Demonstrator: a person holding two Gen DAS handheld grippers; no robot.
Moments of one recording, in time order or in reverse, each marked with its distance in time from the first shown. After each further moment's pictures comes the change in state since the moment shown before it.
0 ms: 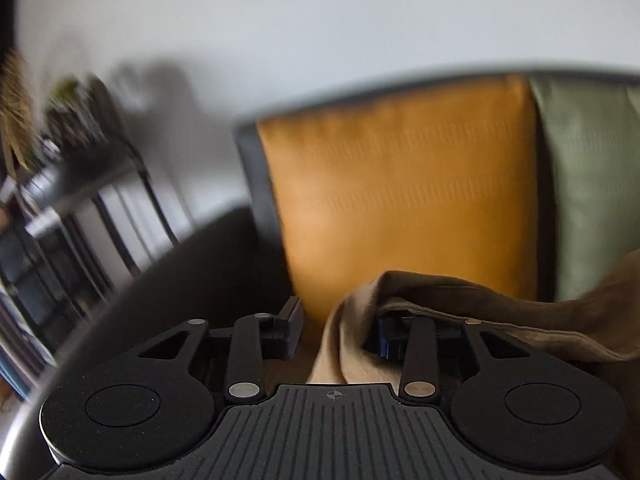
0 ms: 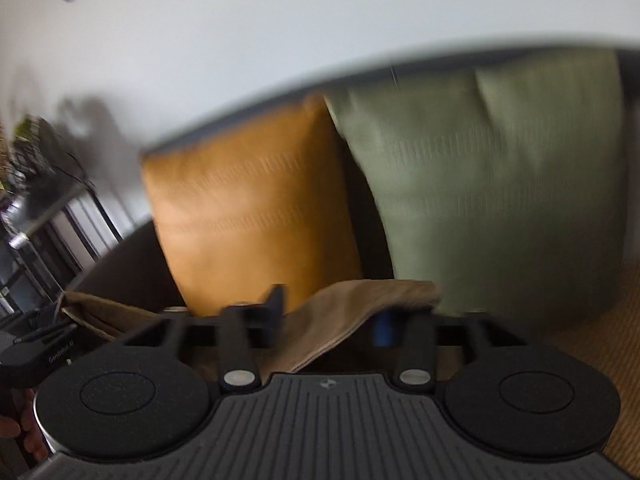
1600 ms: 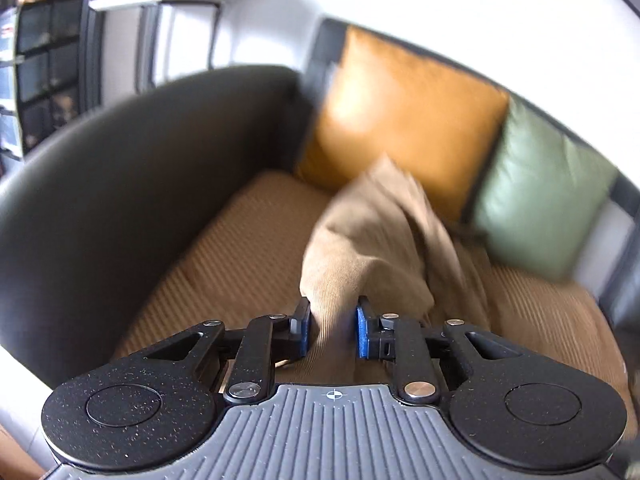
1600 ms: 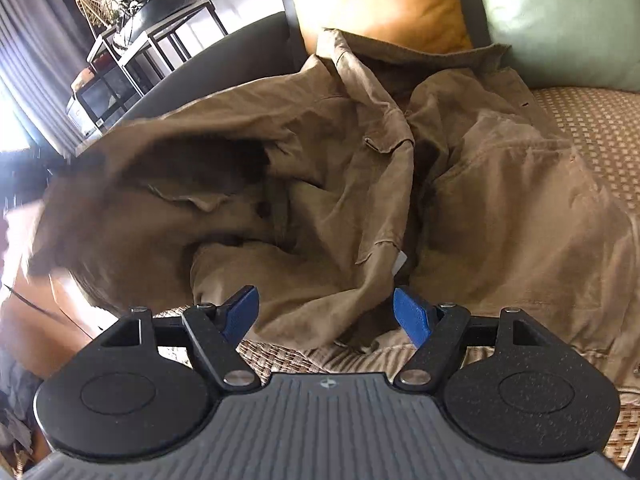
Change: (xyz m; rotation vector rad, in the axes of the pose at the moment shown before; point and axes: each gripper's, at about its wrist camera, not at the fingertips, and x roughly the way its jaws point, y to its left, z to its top) left arm -0.231 0.202 -0.197 -0.477 0.126 -0.264; right arm -0.175 0.044 -0.310 -0.127 0.329 0.275
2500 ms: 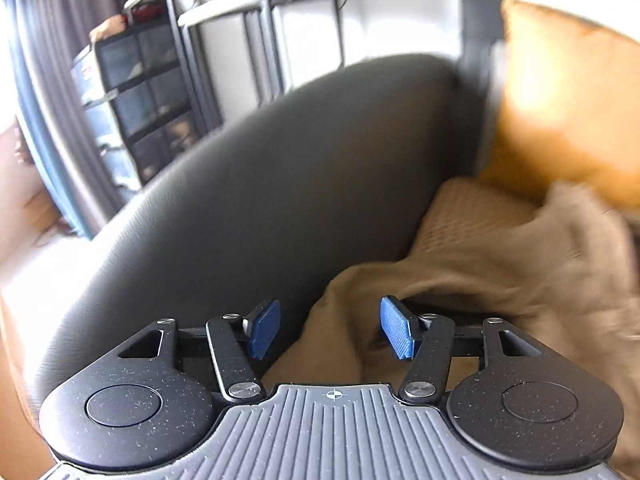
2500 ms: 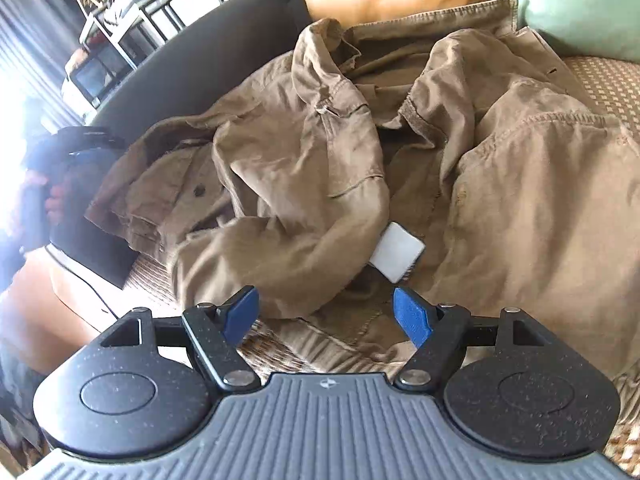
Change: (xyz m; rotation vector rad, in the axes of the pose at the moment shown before) left arm 0.070 0.066 0.035 0.127 0.012 0.397; right arm 0.040 0.003 0.011 0.019 0.097 0.023
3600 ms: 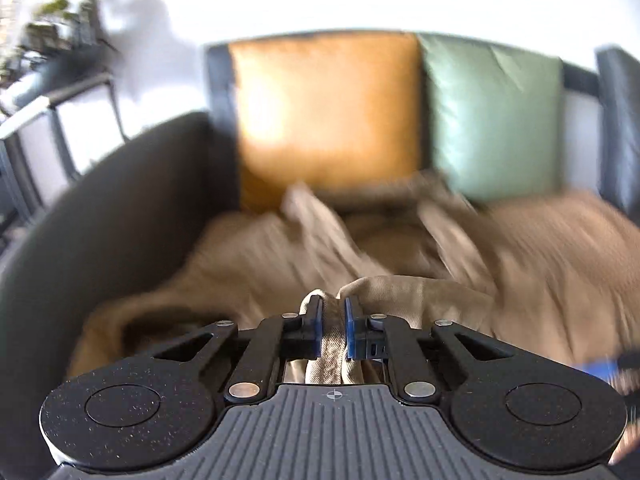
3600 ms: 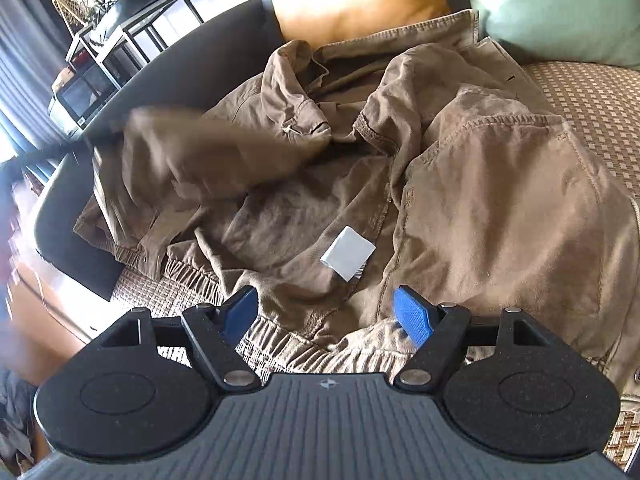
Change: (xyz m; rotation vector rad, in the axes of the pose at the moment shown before) left arm -0.072 -0.131 -0.024 0.280 -0.153 -0.371; right arm -0.021 -0.027 -0.005 0.025 -0.043 -0.052
